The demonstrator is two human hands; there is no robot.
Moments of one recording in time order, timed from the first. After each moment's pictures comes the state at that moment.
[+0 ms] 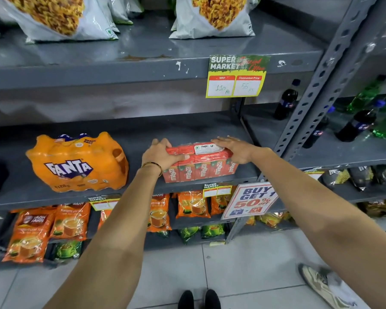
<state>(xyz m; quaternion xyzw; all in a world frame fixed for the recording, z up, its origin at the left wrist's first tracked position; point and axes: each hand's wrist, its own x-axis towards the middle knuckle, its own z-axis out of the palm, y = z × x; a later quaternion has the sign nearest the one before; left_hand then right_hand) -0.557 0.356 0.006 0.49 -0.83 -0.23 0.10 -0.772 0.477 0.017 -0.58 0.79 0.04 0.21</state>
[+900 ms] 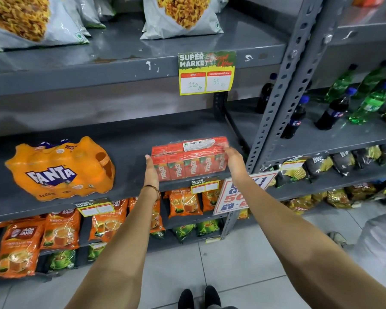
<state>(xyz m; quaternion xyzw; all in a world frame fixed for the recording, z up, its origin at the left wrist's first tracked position) -0.562 0.409 -0.034 0.48 -0.46 -0.69 0.30 -0.740 0.524 -0.029 -0.06 0.71 -0.61 0.35</state>
